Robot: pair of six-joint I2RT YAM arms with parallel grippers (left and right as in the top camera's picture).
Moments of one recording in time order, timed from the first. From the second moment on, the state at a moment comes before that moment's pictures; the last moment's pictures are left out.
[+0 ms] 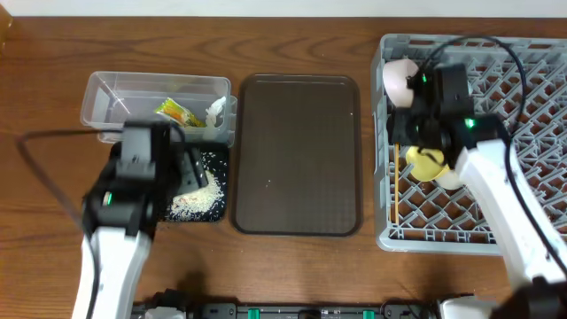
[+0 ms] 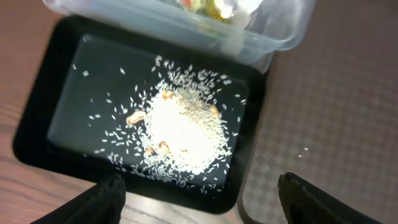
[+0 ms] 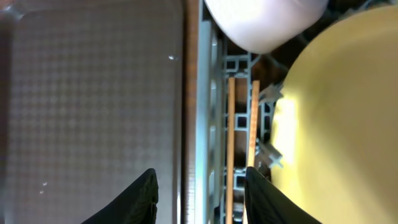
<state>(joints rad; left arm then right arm) -0.08 1.06 1.03 -1.01 -0.09 -0.34 0.17 1.49 1.19 -0.74 -0.09 0.28</state>
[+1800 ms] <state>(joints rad) -0.10 0.71 0.91 -1.01 -0.08 -0.32 0.08 0.48 0.50 -0.31 0.08 0.14</state>
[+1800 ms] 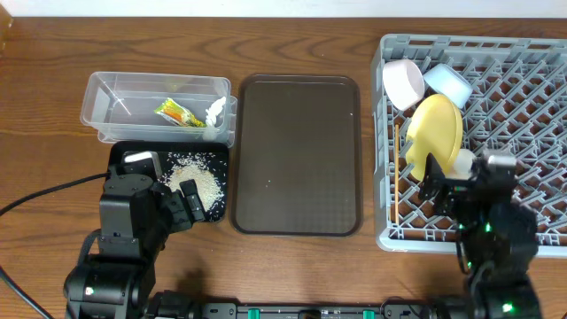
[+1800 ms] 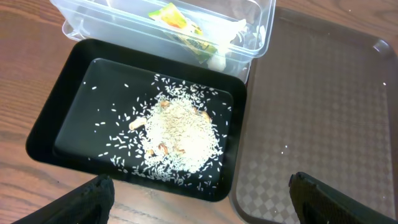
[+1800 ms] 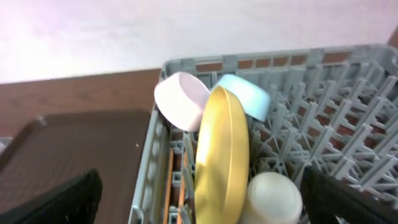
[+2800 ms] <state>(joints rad) -0.10 0.71 0.91 -1.01 -0.08 -0.32 0.02 0.02 0.01 -0.07 -0.06 0.06</state>
